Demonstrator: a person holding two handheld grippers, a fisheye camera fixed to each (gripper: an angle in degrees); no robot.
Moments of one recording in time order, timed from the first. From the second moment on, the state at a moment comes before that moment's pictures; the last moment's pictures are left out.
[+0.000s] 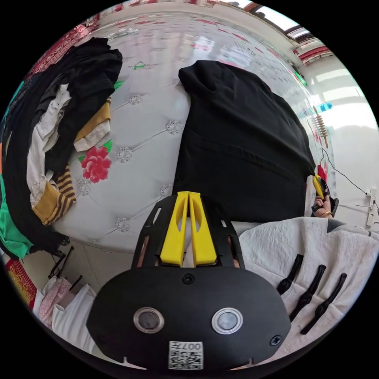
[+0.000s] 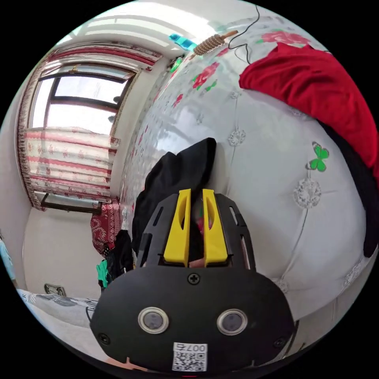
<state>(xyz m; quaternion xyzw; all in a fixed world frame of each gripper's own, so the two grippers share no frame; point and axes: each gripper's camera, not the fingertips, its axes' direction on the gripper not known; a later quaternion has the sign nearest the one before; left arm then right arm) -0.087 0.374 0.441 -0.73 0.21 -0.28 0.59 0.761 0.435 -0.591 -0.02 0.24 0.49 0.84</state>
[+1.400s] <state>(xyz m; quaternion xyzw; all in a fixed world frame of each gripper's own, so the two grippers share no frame) -0.137 0.422 0.509 -0.66 0.18 -0.46 0.57 0.567 0.144 -0.261 -0.48 0.29 -0.05 0.82</state>
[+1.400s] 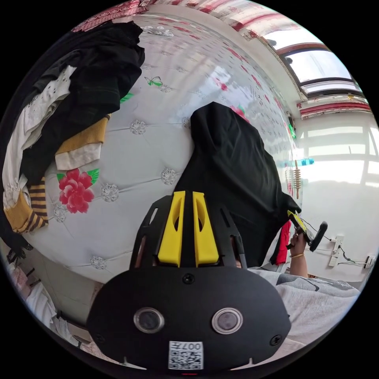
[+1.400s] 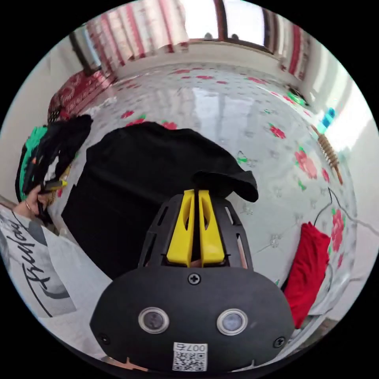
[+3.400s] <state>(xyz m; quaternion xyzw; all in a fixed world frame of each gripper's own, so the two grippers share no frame) 0.236 0.245 0.776 -0.55 0.45 -0.09 0.70 0.504 -0.009 -0.306 -0.55 0.20 -0.14 0.80</state>
